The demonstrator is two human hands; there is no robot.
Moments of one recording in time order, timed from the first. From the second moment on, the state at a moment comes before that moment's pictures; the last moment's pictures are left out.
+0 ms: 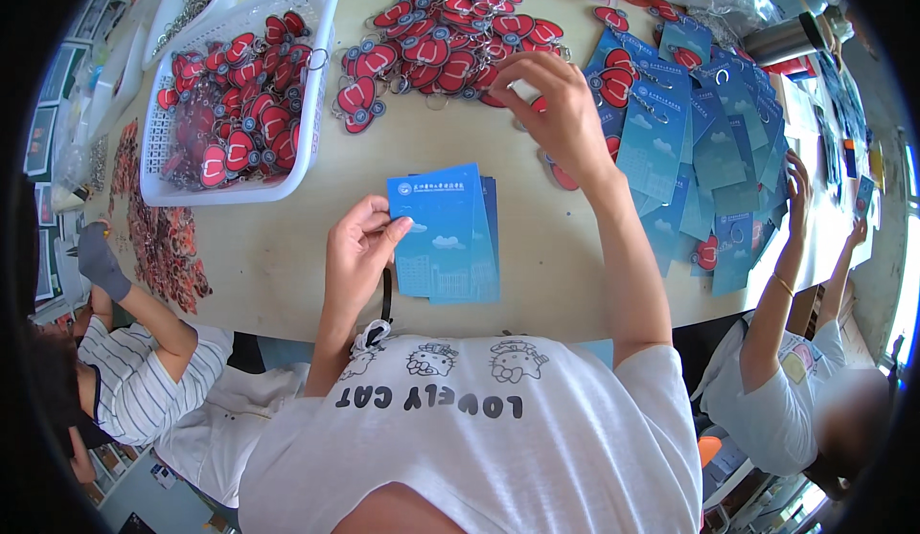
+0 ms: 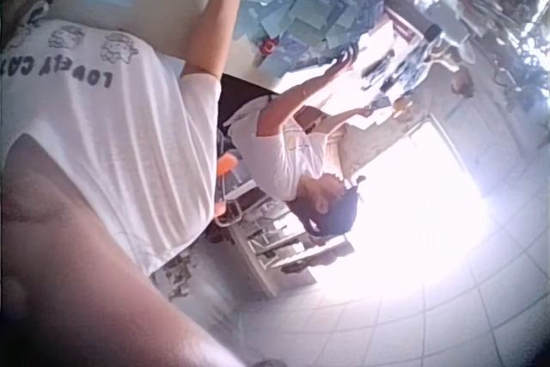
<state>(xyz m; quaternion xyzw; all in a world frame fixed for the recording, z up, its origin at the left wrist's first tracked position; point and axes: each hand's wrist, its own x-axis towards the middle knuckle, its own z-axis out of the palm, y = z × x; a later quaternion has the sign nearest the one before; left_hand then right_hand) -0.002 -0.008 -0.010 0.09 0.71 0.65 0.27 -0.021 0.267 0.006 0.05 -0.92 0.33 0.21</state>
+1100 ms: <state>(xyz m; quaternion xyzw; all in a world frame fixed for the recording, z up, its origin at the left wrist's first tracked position) 0.007 0.049 0.034 0.13 0.44 0.88 0.14 0.028 0.181 0.040 -0.02 -0.74 0.61 0.29</state>
